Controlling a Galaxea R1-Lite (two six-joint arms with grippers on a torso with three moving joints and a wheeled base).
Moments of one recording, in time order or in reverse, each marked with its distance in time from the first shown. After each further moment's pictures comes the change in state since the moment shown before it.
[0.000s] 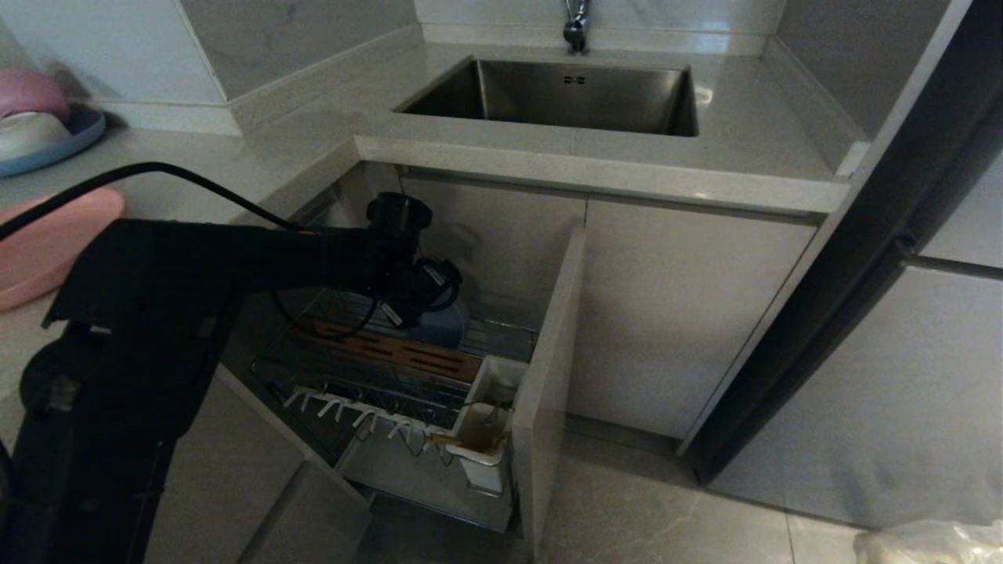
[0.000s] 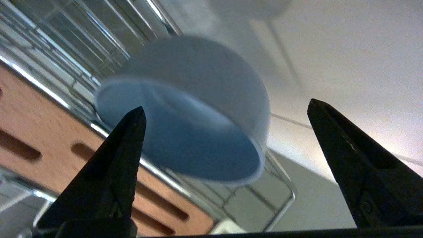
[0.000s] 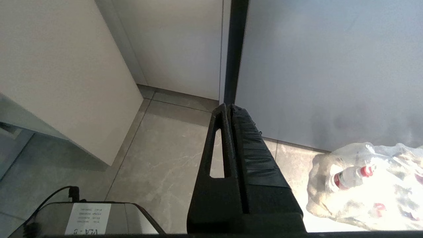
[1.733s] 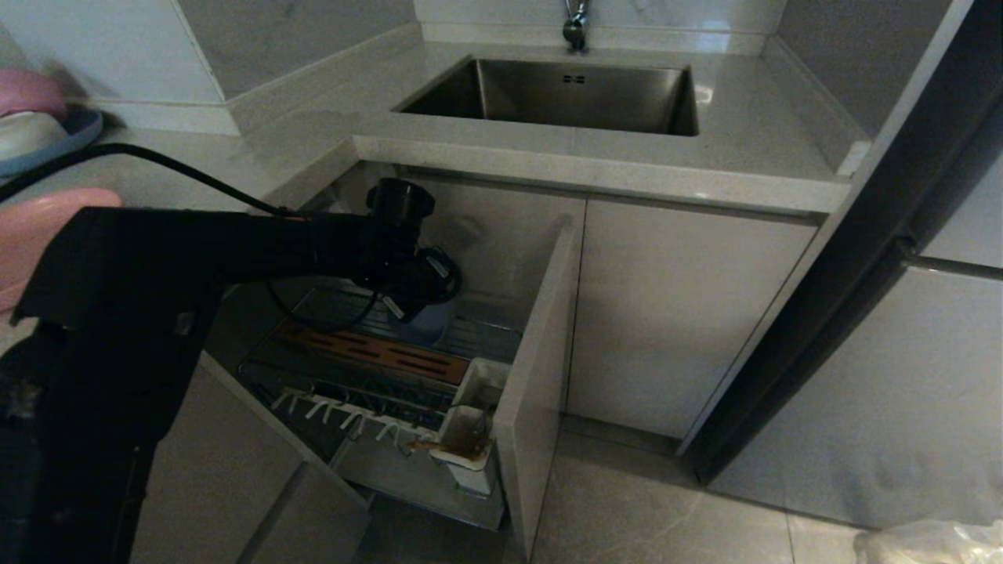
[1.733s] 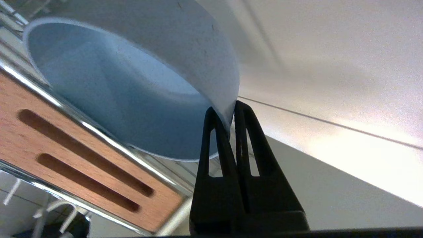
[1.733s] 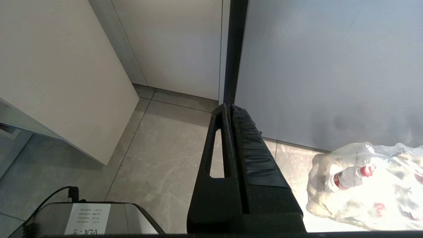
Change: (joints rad) left arm -0.033 -0.065 0.007 0.057 0.003 -0.011; right arm 0.000 0.000 0.000 0.000 0.000 0.000
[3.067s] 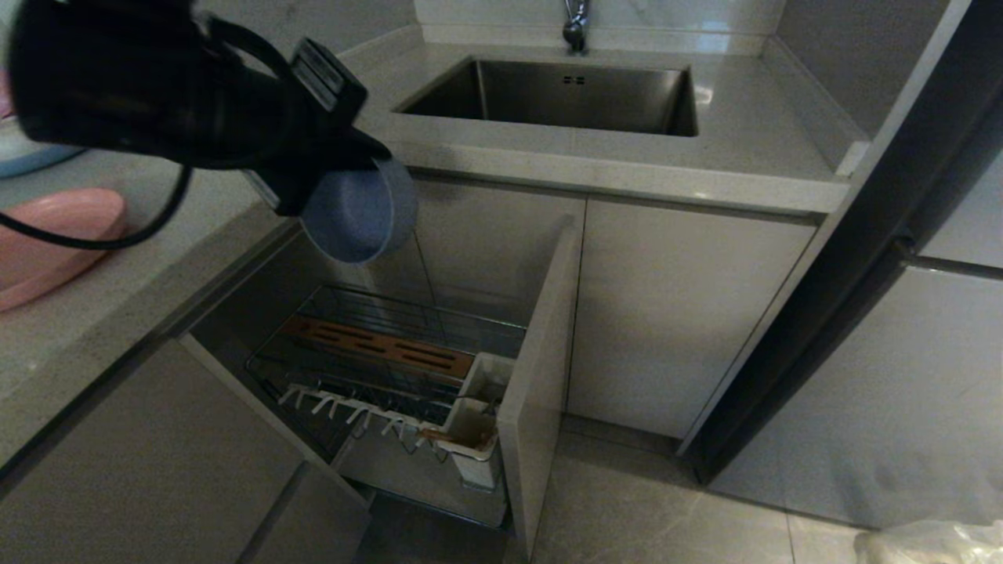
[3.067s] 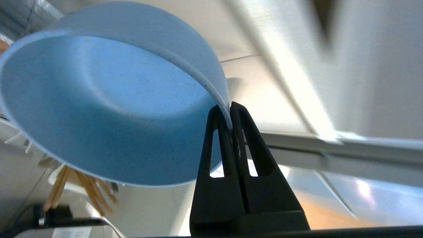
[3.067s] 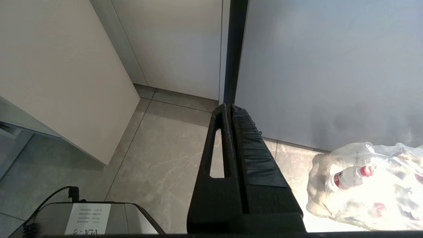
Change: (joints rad) left arm -0.177 -0.637 0.112 0.160 0.020 0.009; right arm 0.000 0.000 0.000 0.000 0.000 0.000
